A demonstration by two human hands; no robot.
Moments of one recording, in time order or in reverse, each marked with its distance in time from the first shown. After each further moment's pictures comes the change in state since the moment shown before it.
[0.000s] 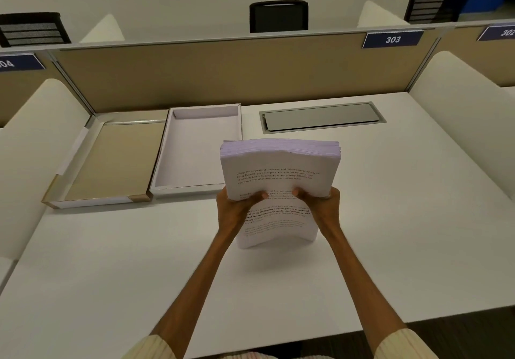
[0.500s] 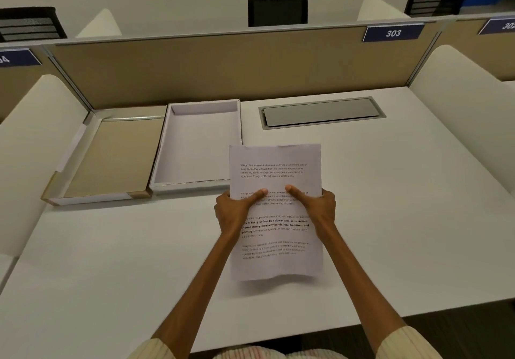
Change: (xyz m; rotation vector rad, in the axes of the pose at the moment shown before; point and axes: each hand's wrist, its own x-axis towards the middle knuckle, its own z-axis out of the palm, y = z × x) left_hand -0.008 -0.006 0.005 0.159 0.155 -0.368; right_hand -0.005 0.014 0.006 -0.217 0.138 0.307
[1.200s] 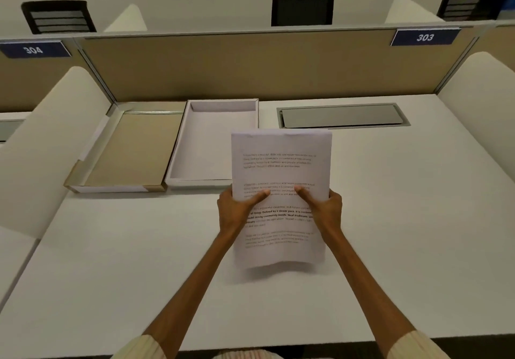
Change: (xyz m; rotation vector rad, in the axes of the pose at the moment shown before) left_hand 0.010 0.002 -0.024 0.004 -0.063 0.163; right_hand 0.004 -0.003 0.018 0.091 -0.106 -0.130
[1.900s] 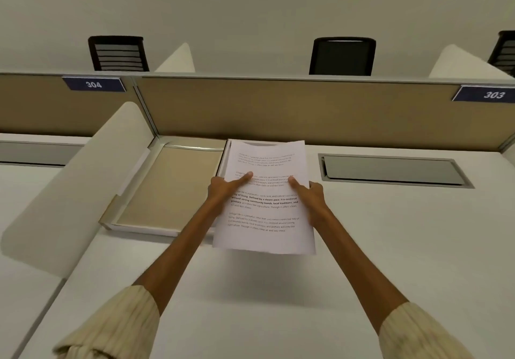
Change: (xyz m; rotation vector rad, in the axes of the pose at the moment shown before) left_hand 0.192 0.061 -0.118 0.018 0.024 -0.312; right_hand 0.127 -0.075 0.174 -0.029 -0.239 0.189
